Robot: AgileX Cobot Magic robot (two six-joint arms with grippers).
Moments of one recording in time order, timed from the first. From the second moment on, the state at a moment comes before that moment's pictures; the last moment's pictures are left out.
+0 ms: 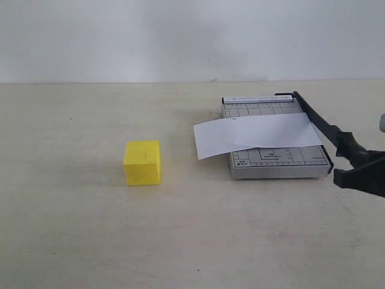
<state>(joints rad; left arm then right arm) -0.01 0.00 0.00 -0.03 0.36 0.07 0.07 1.40 -0.26 -0.10 -0.58 0.07</state>
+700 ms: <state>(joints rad) -0.01 0.00 0.00 -0.03 0.36 0.07 0.07 1.23 -0.38 -0.10 -0.51 0.06</state>
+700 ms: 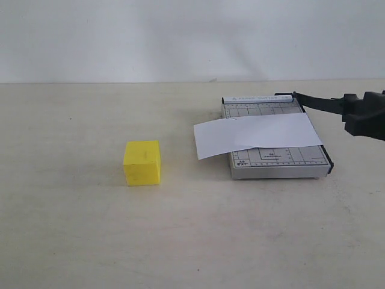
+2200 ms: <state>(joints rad) -0.01 0.00 0.00 -0.03 0.36 0.07 0.07 0.25 -0.45 -0.13 0.50 0.18</state>
